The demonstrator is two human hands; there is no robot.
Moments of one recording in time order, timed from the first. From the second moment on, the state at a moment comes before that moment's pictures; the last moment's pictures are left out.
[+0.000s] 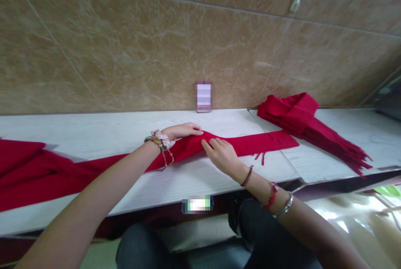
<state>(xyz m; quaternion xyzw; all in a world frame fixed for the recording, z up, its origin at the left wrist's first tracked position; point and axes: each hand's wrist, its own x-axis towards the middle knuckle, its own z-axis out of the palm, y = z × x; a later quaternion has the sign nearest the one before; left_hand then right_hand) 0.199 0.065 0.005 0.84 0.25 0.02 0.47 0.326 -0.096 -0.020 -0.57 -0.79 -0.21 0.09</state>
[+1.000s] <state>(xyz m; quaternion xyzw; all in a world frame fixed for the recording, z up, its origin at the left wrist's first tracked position) 0.380 -0.022 -0.002 0.99 0.14 0.02 0.10 0.581 -0.169 -0.036 -0.76 -0.62 -0.17 0.05</state>
